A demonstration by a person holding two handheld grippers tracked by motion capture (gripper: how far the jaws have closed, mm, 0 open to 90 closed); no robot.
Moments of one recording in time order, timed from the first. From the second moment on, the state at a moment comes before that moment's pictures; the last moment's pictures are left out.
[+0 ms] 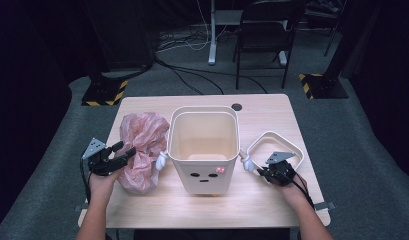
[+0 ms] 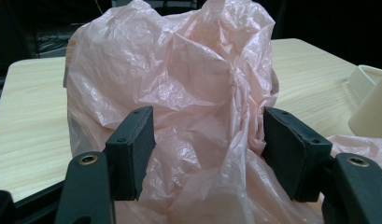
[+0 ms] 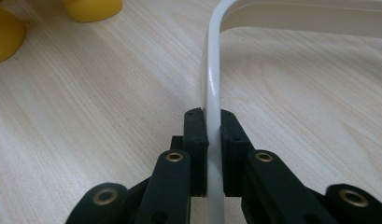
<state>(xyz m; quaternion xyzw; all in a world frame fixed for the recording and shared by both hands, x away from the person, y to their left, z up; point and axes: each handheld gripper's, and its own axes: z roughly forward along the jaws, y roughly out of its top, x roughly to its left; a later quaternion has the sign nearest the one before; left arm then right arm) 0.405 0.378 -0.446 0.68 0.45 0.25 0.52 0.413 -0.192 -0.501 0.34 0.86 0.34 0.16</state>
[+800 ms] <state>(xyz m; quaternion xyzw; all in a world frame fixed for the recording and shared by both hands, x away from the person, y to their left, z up) 0.399 0.372 -0.426 0.69 0.43 0.25 0.53 0.402 -0.195 -0.482 0.33 0.86 0.36 0.17</state>
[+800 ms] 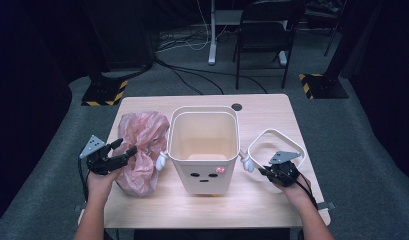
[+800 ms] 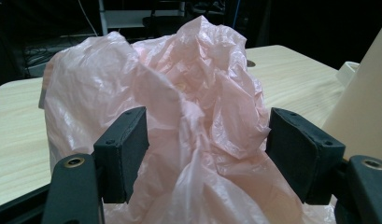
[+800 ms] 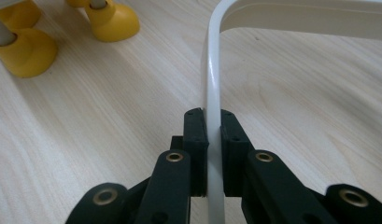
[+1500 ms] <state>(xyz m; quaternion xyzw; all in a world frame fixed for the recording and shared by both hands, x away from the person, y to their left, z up) 0.393 0.376 -0.409 0.69 0.43 0.25 0.53 0.399 -0.200 -0.448 0.31 0.86 0.37 0.16</state>
